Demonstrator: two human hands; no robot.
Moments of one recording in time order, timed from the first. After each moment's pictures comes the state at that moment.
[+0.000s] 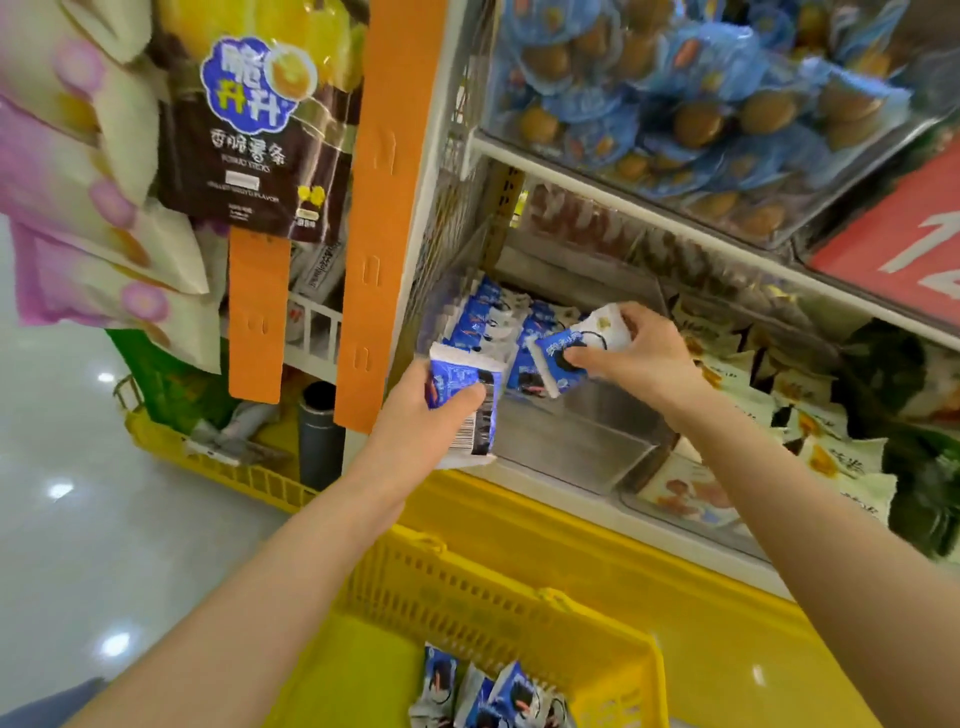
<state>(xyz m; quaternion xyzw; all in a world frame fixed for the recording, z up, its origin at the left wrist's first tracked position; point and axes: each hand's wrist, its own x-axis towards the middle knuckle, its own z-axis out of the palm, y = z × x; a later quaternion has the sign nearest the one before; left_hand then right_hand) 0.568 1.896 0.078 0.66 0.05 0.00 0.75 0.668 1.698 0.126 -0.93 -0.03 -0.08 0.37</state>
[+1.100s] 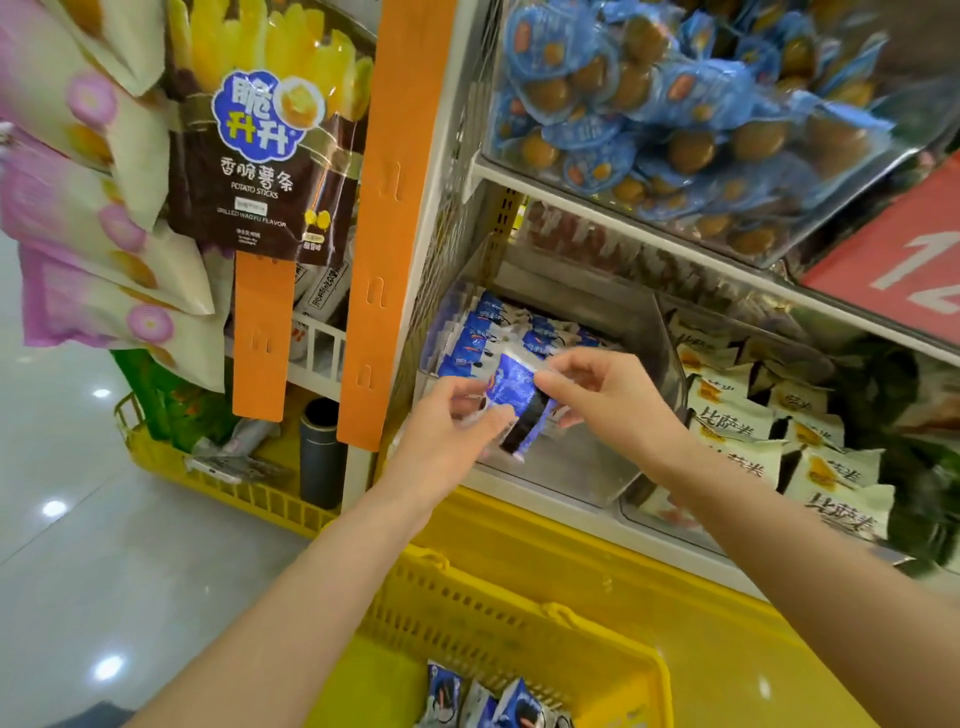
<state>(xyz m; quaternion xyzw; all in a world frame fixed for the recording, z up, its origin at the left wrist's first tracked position) 0.582 1.887 0.075 0.71 0.03 0.00 0.70 0.619 1.735 0.130 -0.88 -0.16 0.01 0.44</state>
